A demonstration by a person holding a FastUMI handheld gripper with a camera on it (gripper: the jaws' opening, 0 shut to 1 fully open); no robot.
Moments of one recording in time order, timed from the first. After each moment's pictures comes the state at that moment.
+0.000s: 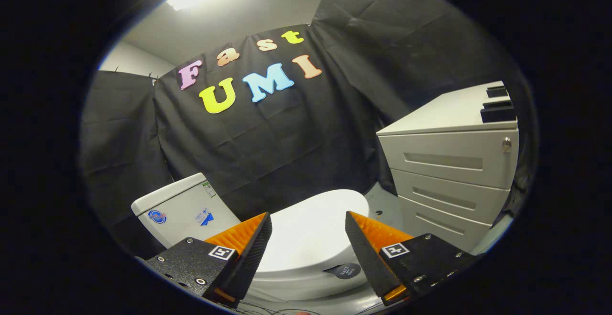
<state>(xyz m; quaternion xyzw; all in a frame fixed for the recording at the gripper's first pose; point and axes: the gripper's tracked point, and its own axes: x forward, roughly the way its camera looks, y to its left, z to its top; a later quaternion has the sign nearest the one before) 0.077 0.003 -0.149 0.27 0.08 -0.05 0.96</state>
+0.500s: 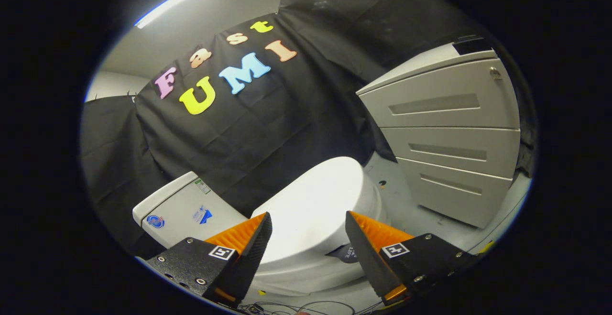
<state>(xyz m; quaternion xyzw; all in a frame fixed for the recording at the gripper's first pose) 0.075 0.001 -0.211 0.35 0.13 -0.07 0.92</state>
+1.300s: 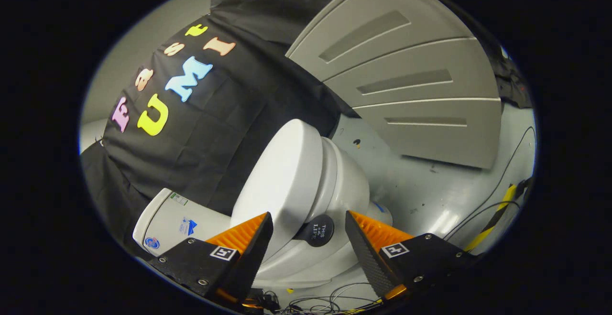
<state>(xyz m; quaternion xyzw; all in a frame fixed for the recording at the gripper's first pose) 0.066 -0.004 -0.299 0.49 0.21 -0.13 0.84</state>
